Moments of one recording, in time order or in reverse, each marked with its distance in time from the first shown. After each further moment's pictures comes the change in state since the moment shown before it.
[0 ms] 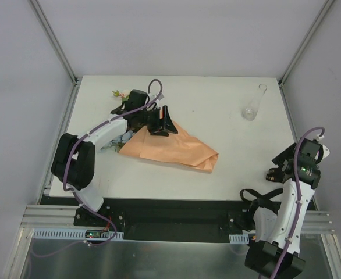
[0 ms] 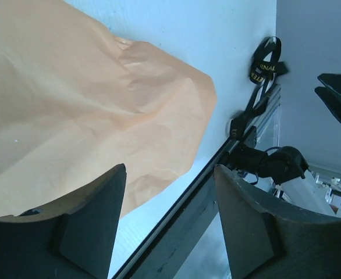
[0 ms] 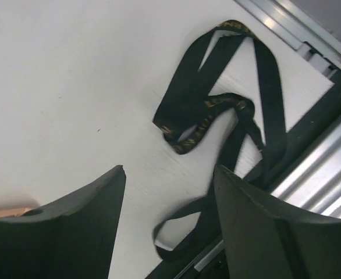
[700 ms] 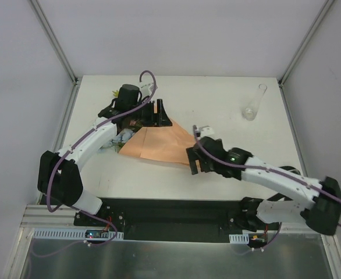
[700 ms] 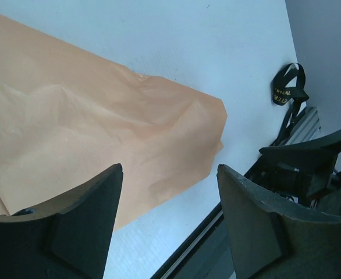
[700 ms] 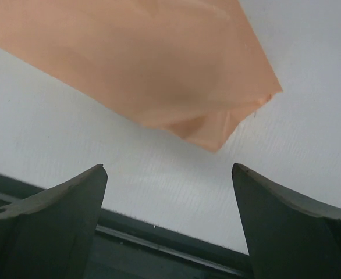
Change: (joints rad) left arm -0.008 -0.210 0.014 -0.070 -0.184 0.154; right arm 1.367 0.294 0.009 0.270 0.077 0.101
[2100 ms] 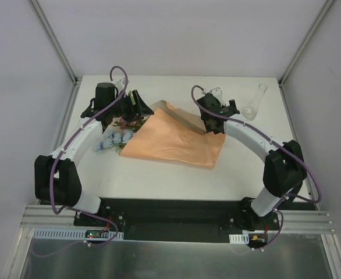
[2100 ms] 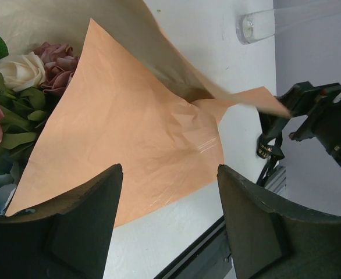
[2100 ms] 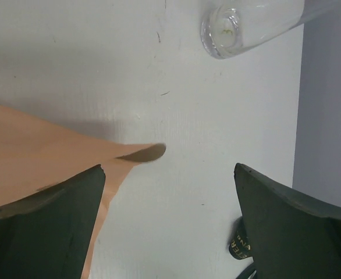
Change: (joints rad) left arm 0.243 -0.037 -0.073 0.078 0.039 -0.148; right arm -0.308 0.653 0.509 -0.012 0.444 -0.361
